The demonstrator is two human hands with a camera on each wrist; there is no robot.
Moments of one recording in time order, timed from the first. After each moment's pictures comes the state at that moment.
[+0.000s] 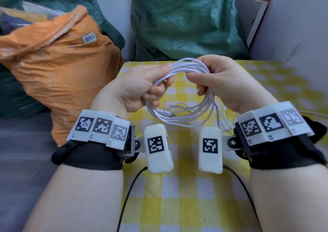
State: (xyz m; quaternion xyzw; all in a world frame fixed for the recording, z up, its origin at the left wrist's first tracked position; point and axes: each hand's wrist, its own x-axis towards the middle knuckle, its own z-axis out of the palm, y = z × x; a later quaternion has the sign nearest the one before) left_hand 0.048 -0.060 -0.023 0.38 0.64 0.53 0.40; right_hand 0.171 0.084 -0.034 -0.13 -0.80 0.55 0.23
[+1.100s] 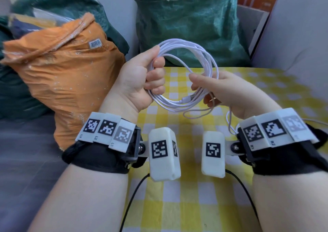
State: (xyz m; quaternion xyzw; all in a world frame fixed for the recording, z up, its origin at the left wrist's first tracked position) left_hand 0.048 -0.052 -0.014 0.26 0.49 0.73 0.40; right_hand 0.176 0.083 -0.030 -0.22 -0.81 0.52 0.15
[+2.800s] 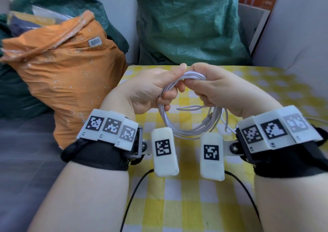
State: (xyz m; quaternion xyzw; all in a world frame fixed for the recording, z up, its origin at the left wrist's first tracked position) left_hand 0.058 -0.057 -0.022 0.39 0.65 0.53 0.38; right_hand 0.176 0.065 -0.023 -0.11 -0.85 0.49 0.14
